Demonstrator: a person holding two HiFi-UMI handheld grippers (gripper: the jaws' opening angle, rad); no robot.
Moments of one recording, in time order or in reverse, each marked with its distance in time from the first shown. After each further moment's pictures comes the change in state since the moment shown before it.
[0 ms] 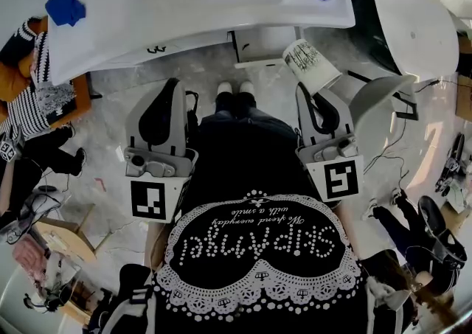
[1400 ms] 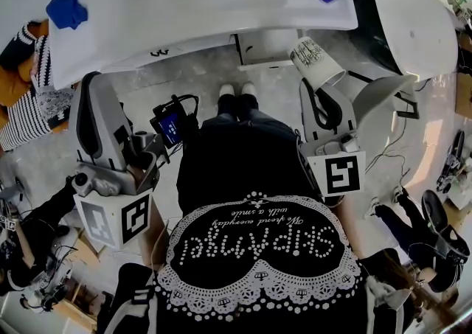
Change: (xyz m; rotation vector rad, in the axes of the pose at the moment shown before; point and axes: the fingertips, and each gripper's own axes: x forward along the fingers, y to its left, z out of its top) left arm -0.016 0.065 0.105 -0.120 -0.256 0.136; right arm 0.006 -0.011 -0.001 -0.012 0.049 -0.045
